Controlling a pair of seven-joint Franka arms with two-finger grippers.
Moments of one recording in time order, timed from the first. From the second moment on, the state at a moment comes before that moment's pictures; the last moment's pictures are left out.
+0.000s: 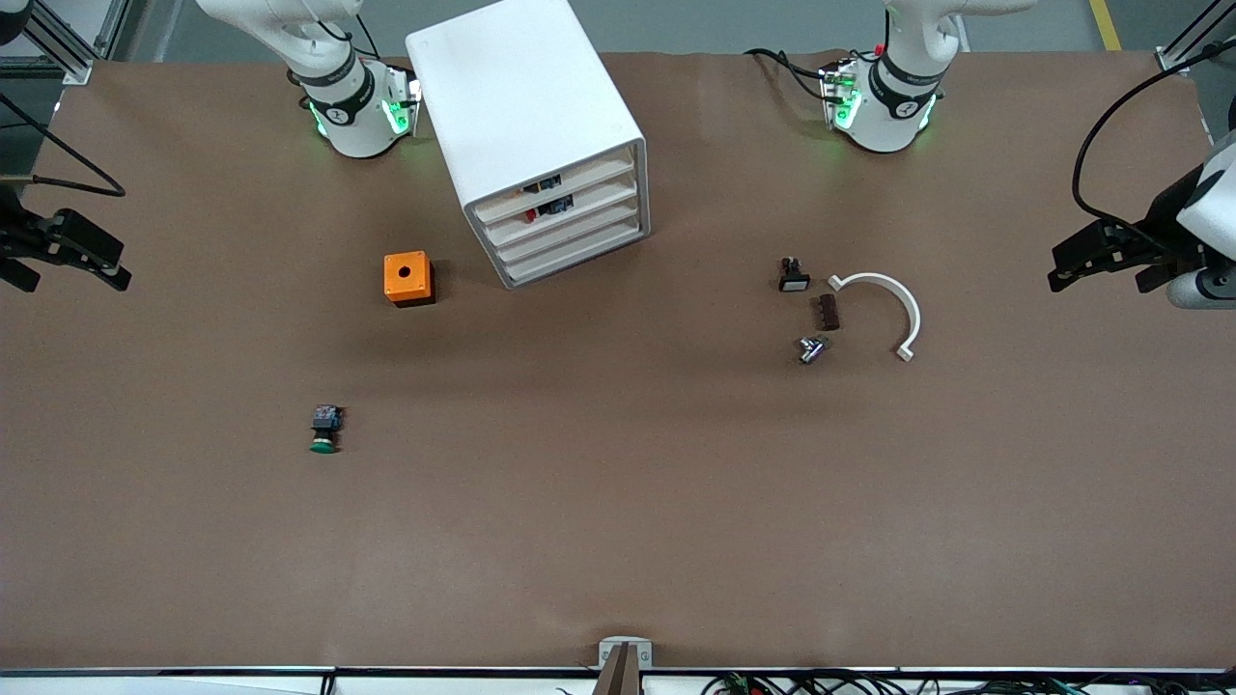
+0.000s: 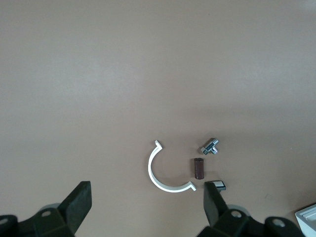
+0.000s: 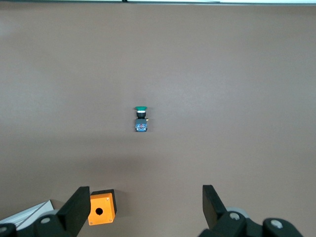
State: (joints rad) left arm -0.07 0.05 0.02 -1.54 -0.02 1.61 -0.02; right arm 0.02 0.01 -0.05 -1.56 -0.01 1.66 -0.04
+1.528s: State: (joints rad) left arm -0.38 0.49 -0.02 -1.52 -0.34 1.64 -0.75; right arm 0.06 0.48 -0.05 -1.90 0.09 2.33 -0.04
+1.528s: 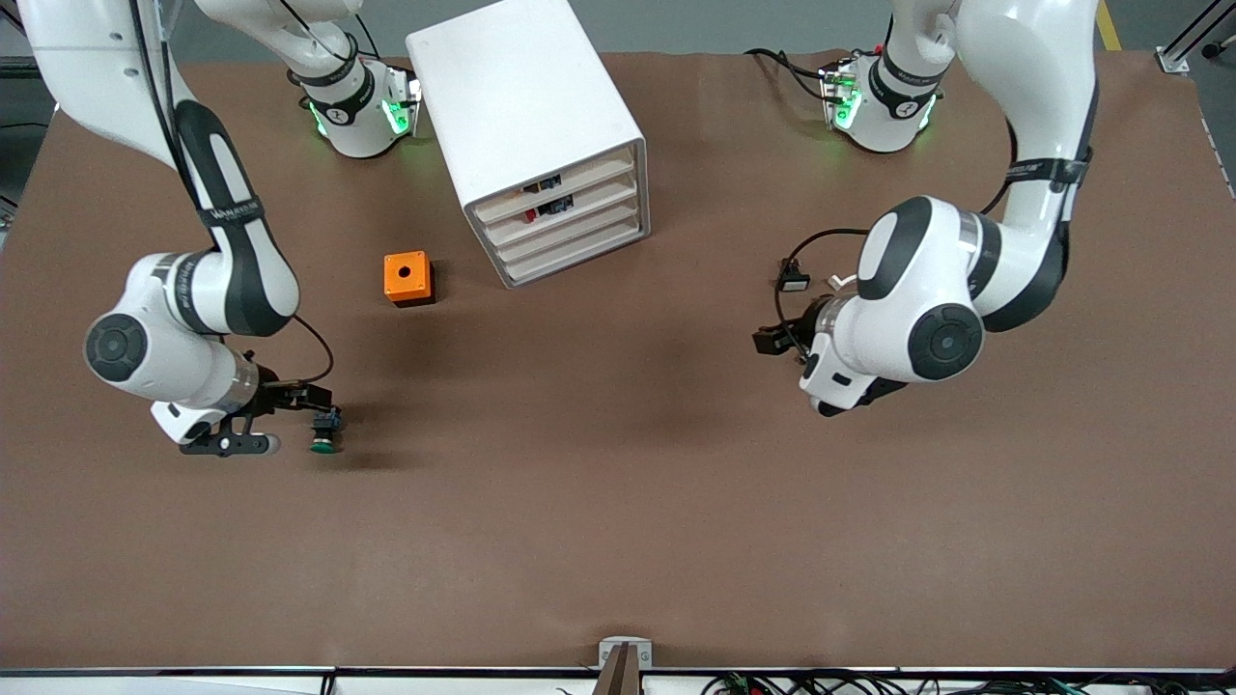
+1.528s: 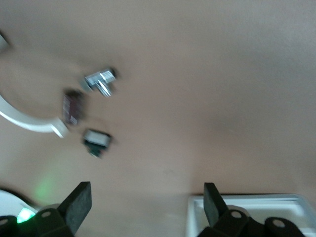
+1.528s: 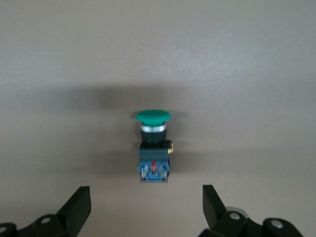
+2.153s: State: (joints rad) left arm -0.39 0.72 -0.02 -1.44 -0.82 1.55 -1.36; right arm 0.07 0.59 -0.05 -1.91 0.13 2.42 -0.04
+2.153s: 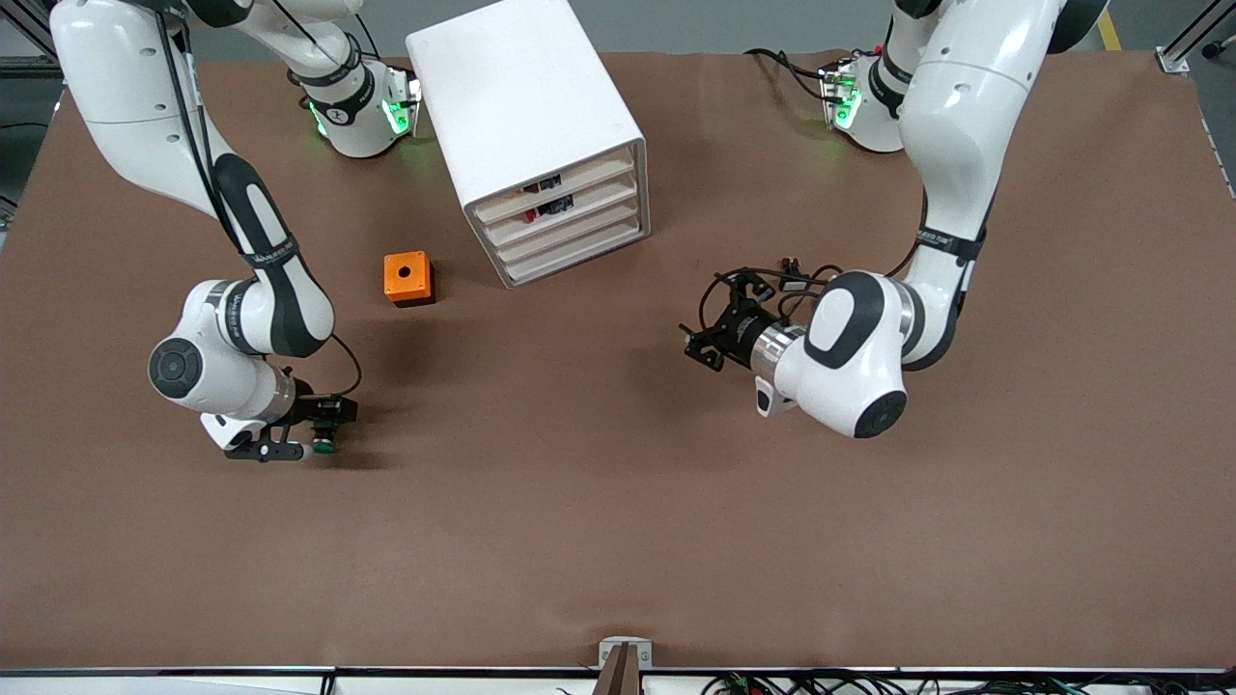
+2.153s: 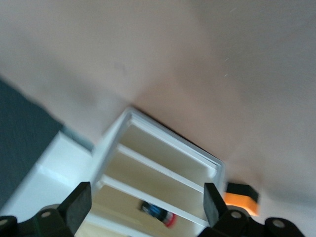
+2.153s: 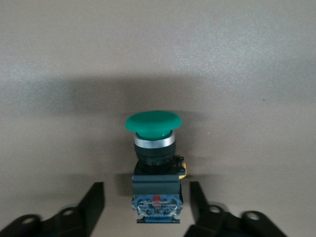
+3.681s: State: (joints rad) left arm -0.56 0.97 -0.11 -1.45 -1.04 1.46 -1.97; right arm 0.16 0.38 -0.05 -1.61 0.13 1.82 0.38
